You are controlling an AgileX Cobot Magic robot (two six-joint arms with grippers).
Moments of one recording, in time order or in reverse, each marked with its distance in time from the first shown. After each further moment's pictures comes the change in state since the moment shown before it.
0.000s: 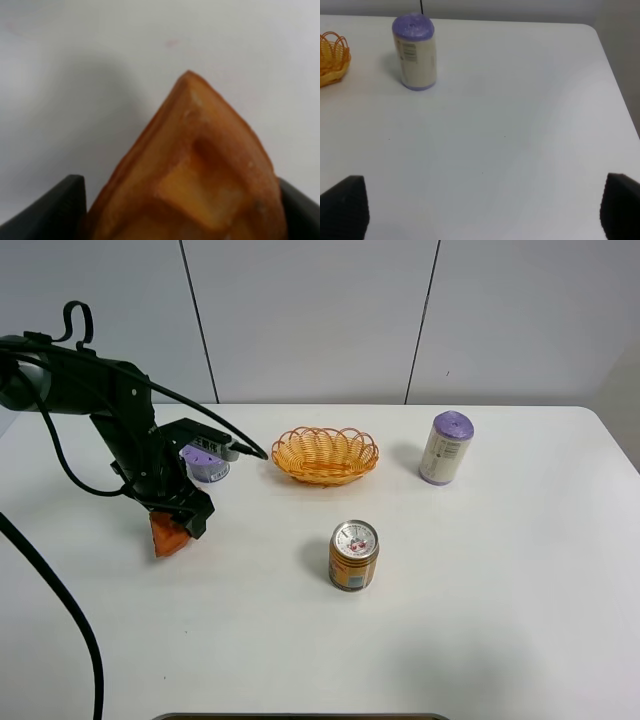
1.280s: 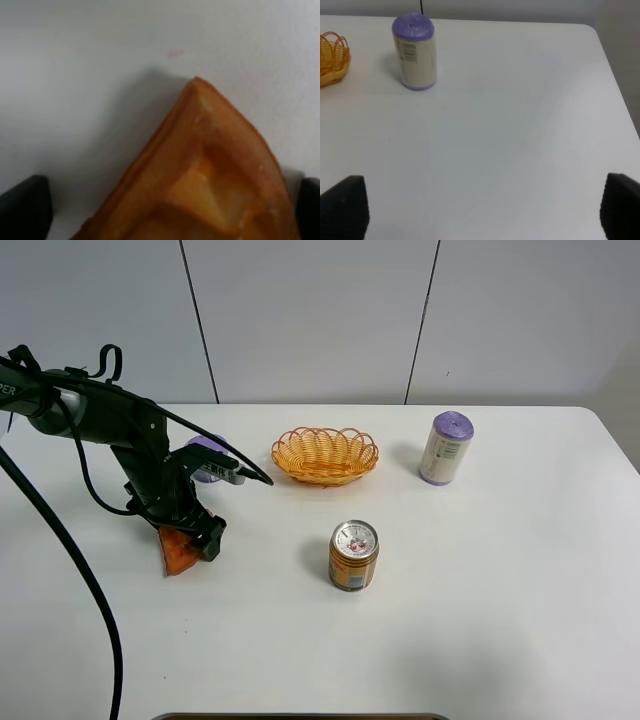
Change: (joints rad) left arm 0.000 0.120 0.070 -0.002 -0.170 0.008; right arm 0.000 0.000 0.000 0.000 0.000 0.000
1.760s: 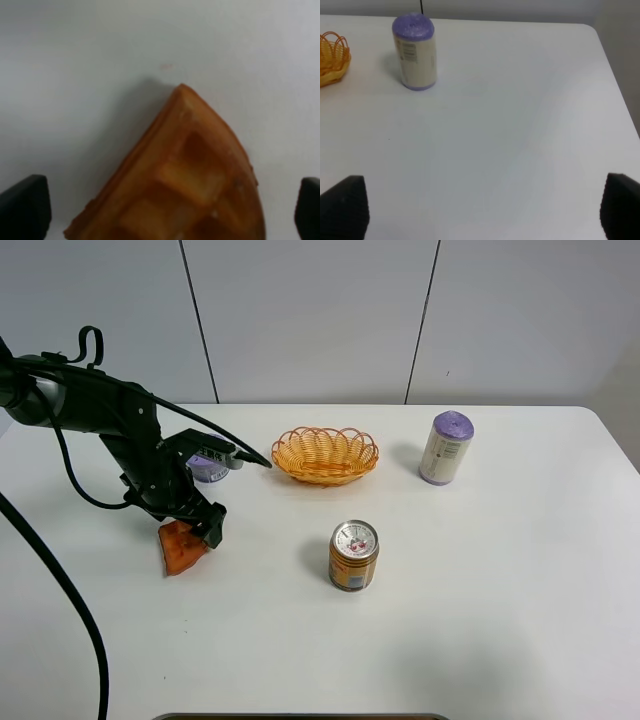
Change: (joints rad) left arm 0.002 -0.063 0.004 -0.039 0.010 0.005; right arm 0.000 0.000 0.000 0.000 0.000 0.000
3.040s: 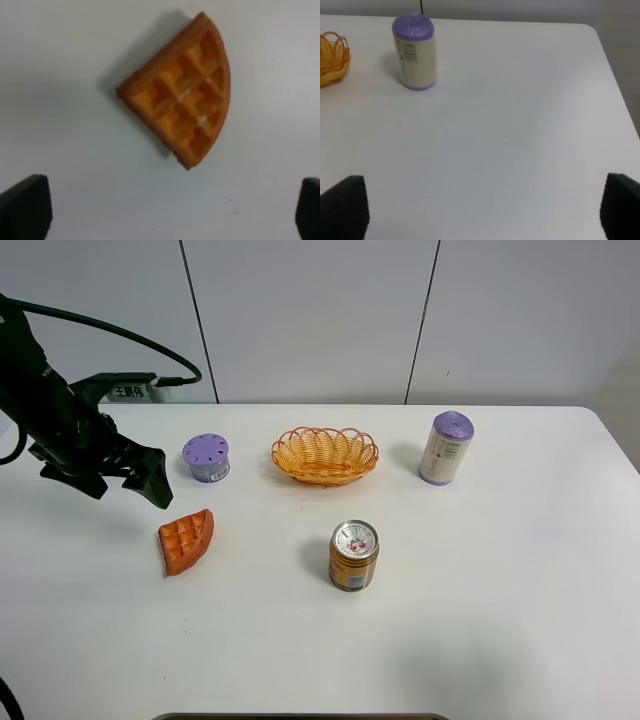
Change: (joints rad) left arm 0.167 -0.314 0.000 -0.134 0.298 0.002; right arm 0.000 0.000 0.000 0.000 0.000 0.000
